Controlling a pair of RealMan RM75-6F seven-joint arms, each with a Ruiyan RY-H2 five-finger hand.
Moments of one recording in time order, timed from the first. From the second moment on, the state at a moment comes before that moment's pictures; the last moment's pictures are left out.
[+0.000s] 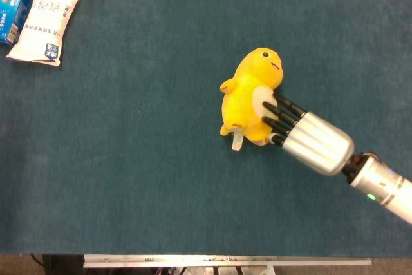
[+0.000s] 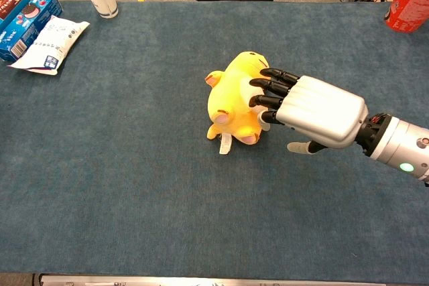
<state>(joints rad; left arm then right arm) -0.09 -1.12 -0.05 -1.61 1.49 1.51 0.11 0.54 -1.41 -0.03 -1.58 -1.87 1.03 -0.49</state>
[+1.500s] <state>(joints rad) -0.09 -1.12 -0.05 -1.58 1.48 1.50 0.07 0.72 -1.59 -0.02 -1.32 -1.92 1.03 -0.44</state>
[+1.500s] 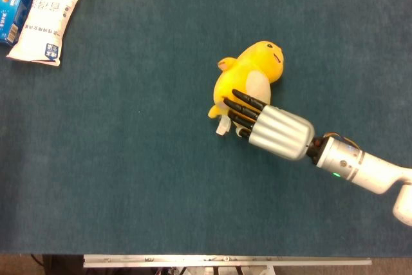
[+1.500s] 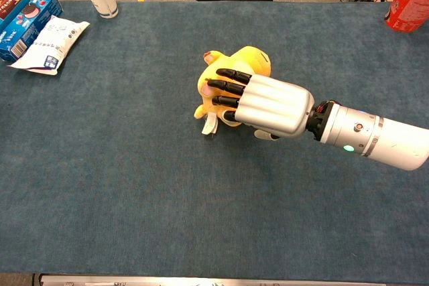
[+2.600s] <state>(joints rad) -0.07 -1.09 -0.05 -1.56 1.47 1.50 0.02 0.83 -1.69 0.01 -1.28 -1.87 0.93 -0.60</state>
